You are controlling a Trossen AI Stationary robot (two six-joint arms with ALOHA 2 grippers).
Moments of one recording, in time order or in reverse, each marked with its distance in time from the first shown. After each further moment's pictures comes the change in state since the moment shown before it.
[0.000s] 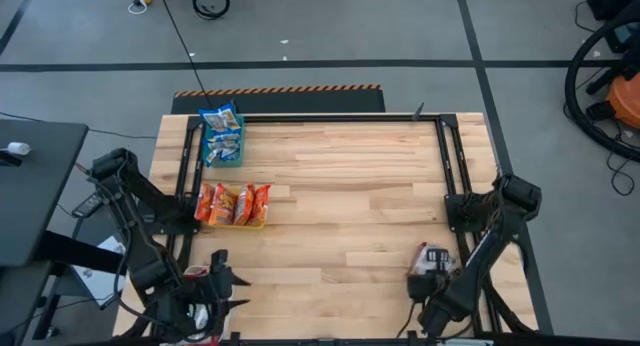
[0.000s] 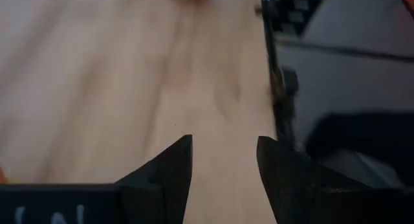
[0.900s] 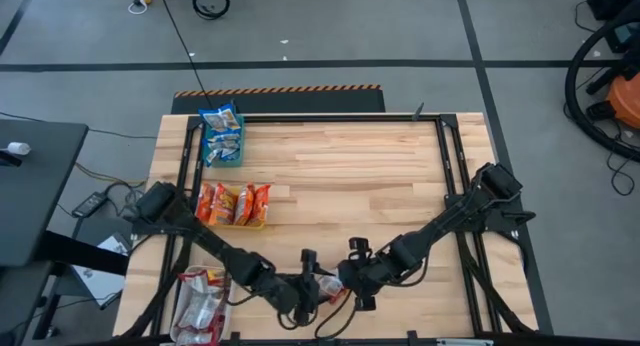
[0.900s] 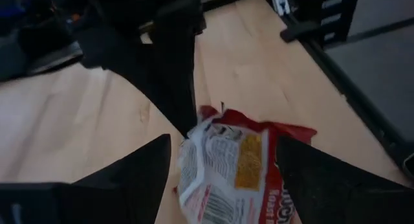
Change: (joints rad) left arm 0.436 0.488 -0.001 0.918 0.180 0.929; right arm -0.401 0.022 0.091 0.716 0.211 -0.571
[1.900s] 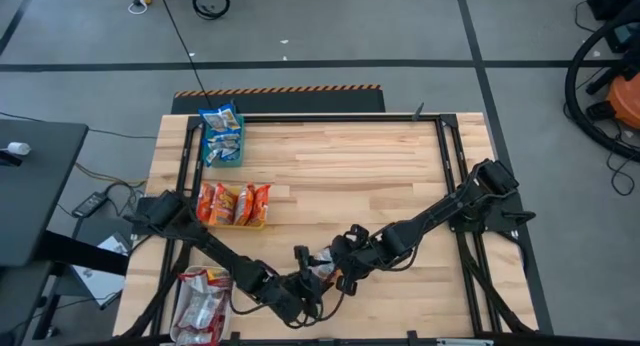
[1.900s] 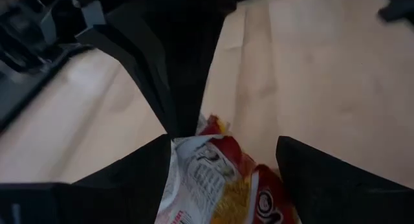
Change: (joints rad) left arm -0.018 0.094 0.035 -0.043 -0.296 -0.141; right arm -0.096 -0.001 0.000 0.020 0.028 0.289
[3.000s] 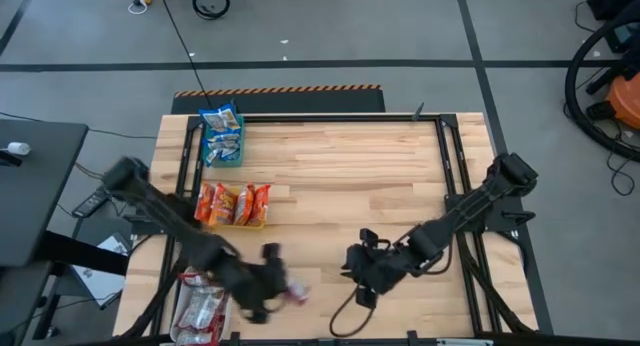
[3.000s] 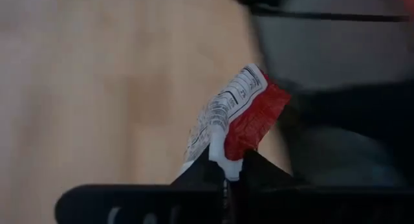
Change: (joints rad) left arm -0.039 -0.435 0.001 -0.580 0.513 -0.328; right arm 0.116 -0.153 0.010 -0.004 0.096 -0.089
